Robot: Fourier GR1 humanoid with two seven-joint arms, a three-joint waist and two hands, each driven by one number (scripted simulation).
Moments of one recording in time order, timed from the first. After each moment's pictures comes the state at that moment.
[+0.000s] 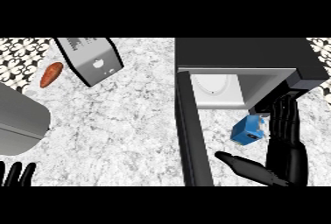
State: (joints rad) left arm 0.70 0.07 -0.24 -2.38 0.06 0.02 -0.23; right arm 0.14 -0.02 0.17 -1.86 0.01 -0.38 -0.22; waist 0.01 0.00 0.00
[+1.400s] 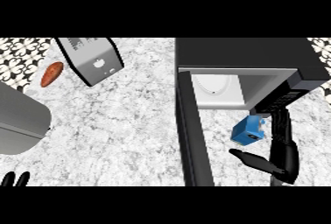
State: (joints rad) left arm 0.77 0.08 -0.21 -2.39 0.09 -0.04 -0.28; right arm 0.03 -0.08 -0.07 -1.28 -0.10 -0.18 -0.65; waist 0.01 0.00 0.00
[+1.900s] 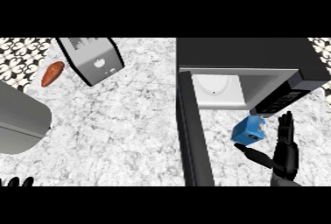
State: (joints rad) left arm 0.81 0.07 -0.23 -2.37 0.08 -0.06 -0.33; right arm -0.07 -0.10 -0.19 -1.00 -0.08 -0.27 -0.76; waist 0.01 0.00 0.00
